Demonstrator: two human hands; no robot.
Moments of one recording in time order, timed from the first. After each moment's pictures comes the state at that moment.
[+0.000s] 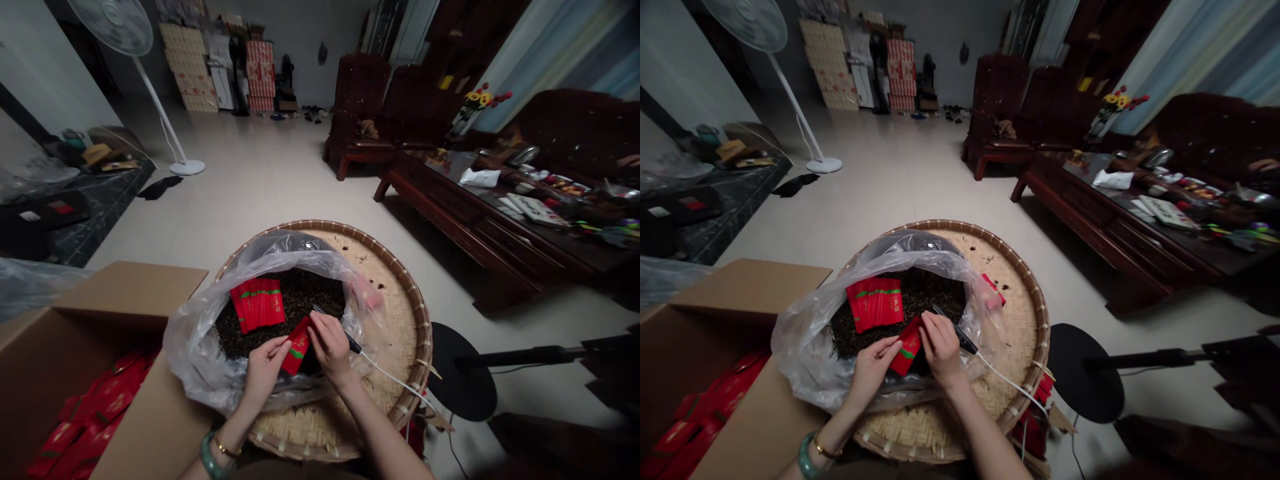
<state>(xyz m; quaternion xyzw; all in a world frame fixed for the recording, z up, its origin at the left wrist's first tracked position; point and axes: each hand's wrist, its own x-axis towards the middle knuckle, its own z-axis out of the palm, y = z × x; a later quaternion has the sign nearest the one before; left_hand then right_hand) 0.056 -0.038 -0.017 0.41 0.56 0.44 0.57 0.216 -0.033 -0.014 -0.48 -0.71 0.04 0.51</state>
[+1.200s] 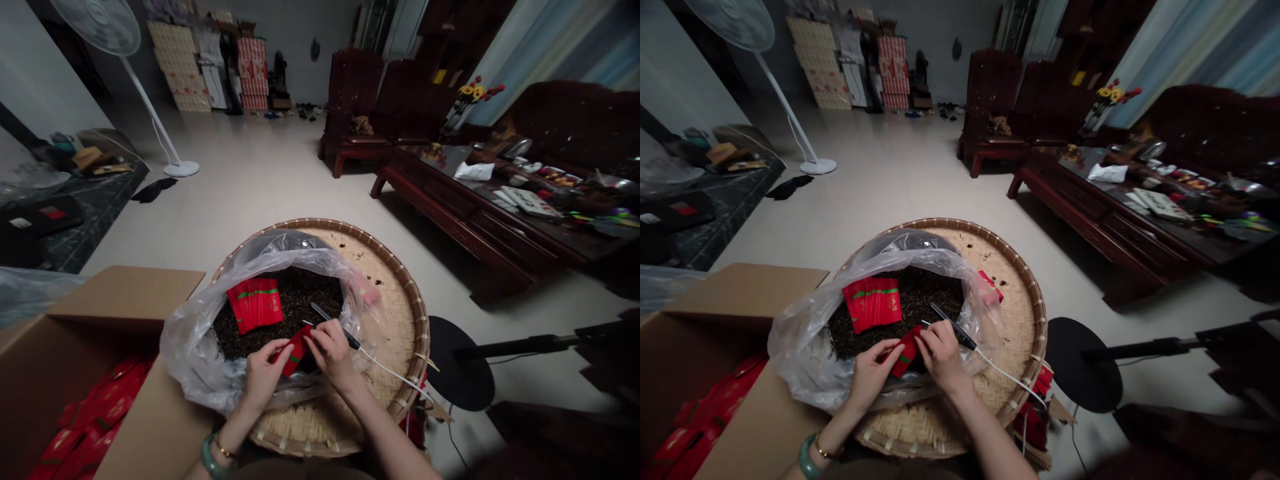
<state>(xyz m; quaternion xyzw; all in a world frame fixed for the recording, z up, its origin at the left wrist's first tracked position) 0.049 -0.042 -0.026 0.55 0.57 0.43 0.44 0.219 -0.047 -0.001 -0.52 -0.71 0.09 0.47</state>
